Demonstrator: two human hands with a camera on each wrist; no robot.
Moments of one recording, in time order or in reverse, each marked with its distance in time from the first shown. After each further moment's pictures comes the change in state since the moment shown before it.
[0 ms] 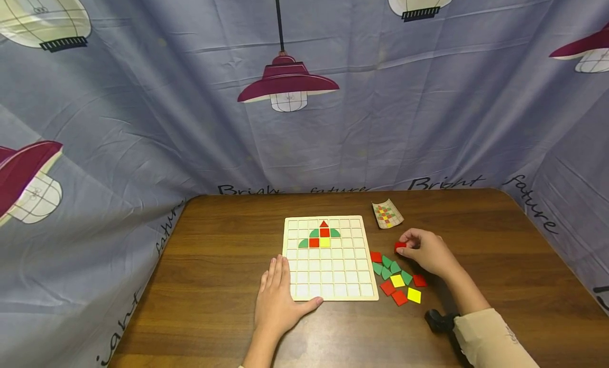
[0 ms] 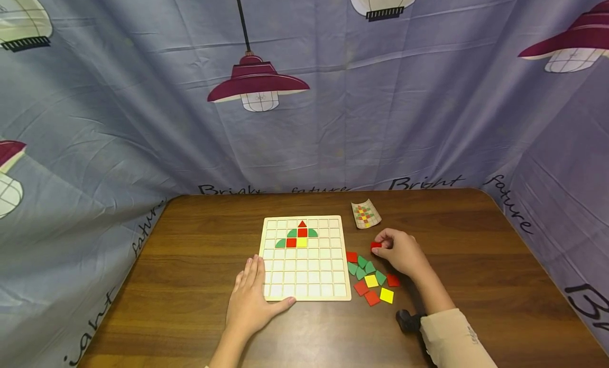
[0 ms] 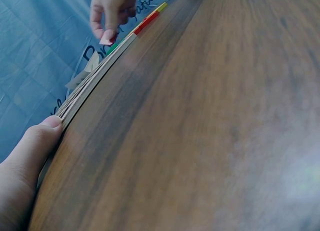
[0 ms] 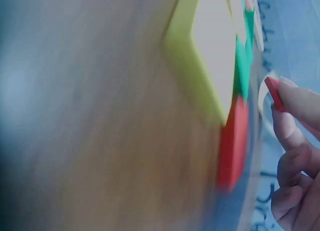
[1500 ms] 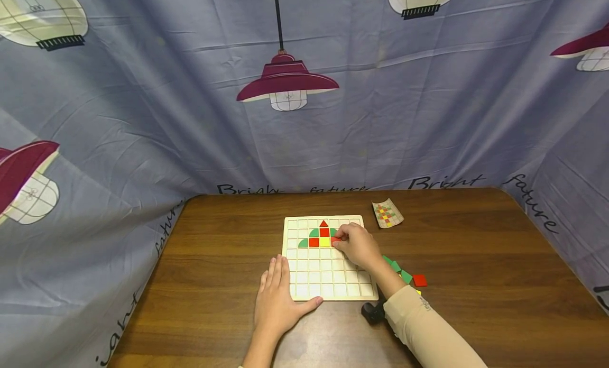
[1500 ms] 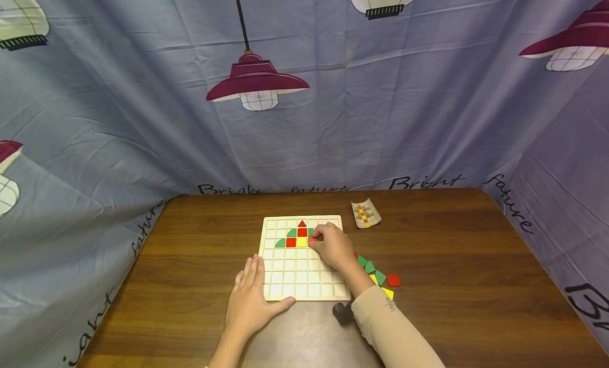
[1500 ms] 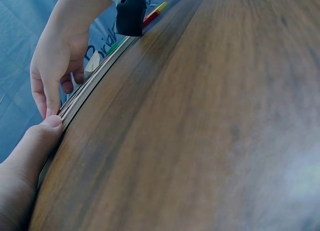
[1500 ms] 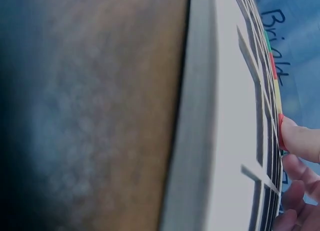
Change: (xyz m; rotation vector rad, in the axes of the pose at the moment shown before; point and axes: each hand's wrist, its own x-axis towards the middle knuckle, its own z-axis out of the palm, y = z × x) left_hand 0.001 0.000 0.000 -0.003 0.001 -0.004; right_hand 0.040 -0.104 0.097 0.025 0.023 -0.086
